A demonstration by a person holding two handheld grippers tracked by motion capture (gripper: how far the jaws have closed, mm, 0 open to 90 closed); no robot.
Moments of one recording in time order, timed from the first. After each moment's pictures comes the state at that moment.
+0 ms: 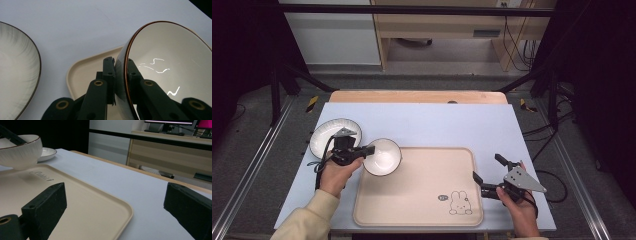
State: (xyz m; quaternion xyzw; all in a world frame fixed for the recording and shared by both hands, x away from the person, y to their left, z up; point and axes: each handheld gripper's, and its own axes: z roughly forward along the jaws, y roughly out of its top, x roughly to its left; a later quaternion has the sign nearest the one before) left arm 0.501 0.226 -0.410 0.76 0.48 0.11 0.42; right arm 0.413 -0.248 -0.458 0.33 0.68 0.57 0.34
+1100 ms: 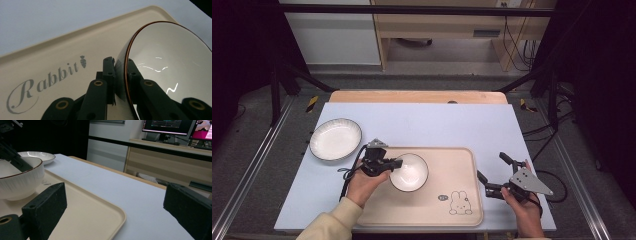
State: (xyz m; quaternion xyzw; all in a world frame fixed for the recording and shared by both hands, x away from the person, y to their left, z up) left arm 0.486 0.154 -0.433 0.80 0.43 0.06 0.41; right arm 0.410 -0.259 -0.454 0.31 0.67 0.58 0.36
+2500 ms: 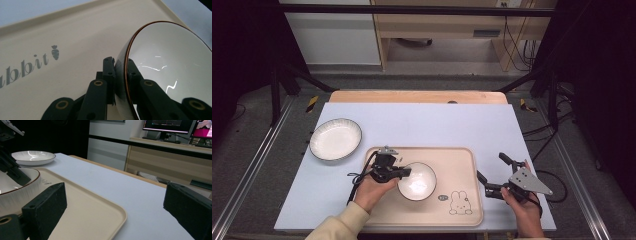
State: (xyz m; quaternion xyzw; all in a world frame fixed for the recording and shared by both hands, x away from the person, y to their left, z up) left arm 0.477 0.131 -0.448 0.82 0.42 0.02 0.40; right arm 0.411 -0.258 -0.455 0.31 0.67 0.58 0.35
